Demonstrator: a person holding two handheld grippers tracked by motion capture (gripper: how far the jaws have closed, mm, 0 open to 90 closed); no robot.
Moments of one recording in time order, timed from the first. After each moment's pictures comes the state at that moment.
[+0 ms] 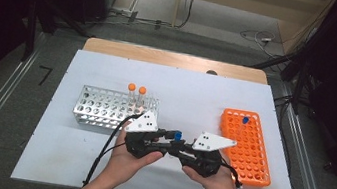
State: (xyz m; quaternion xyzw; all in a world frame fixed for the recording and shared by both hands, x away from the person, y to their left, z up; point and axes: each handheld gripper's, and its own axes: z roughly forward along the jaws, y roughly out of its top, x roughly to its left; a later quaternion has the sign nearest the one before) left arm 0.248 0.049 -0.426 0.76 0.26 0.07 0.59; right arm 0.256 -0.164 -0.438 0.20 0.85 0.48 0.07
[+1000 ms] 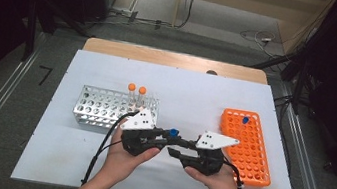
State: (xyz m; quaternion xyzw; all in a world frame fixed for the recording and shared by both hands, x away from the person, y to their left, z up) left arm 0.251 0.061 -0.424 0.75 0.27 0.08 0.59; right arm 0.266 -0.174 -0.444 0.20 0.85 0.49 0.06
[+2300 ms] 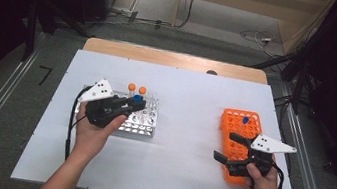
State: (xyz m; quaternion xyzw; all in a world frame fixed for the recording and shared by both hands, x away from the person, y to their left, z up) left arm 0.277 0.155 -0.400 0.70 0.35 0.18 0.60; right arm 0.282 -0.295 -0.439 0.27 0.81 0.51 0.12
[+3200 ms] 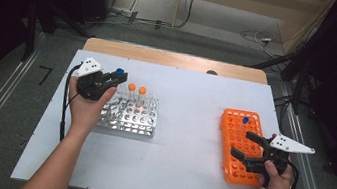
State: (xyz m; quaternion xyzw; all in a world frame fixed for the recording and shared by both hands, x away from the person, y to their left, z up) left arm 0.337 0.190 -0.415 0.67 0.44 0.26 0.54; right arm 0.299 -0.337 -0.447 0.31 0.78 0.53 0.12
